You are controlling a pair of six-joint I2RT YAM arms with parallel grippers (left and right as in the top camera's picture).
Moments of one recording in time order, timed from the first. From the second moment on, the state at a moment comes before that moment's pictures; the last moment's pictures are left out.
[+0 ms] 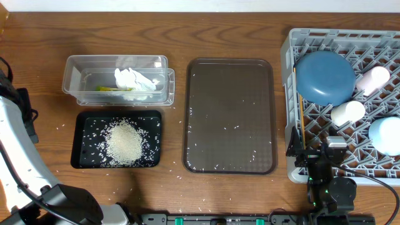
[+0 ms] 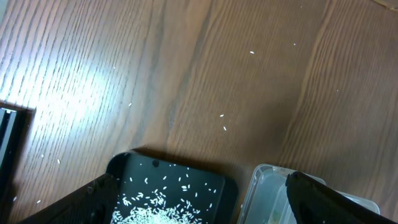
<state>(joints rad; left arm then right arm) 0.63 1.58 1.61 -1.30 -0.29 -1.24 0.05 0.01 0.01 -0.07 0.02 0.09</state>
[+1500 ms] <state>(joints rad) 0.63 1.58 1.61 -1.47 -0.27 -1.16 0.05 0.01 0.01 -0.07 0.02 0.09</state>
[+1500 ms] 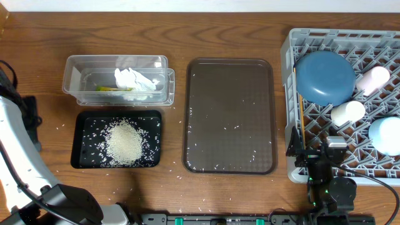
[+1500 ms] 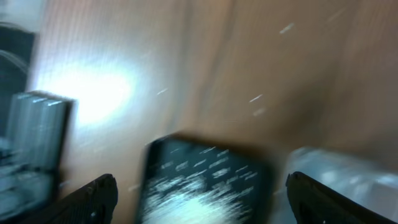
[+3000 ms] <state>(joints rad) 0.16 0.70 0.61 -0.67 -0.02 -0.28 0.05 0.01 0.01 -0.07 0.02 0.09</state>
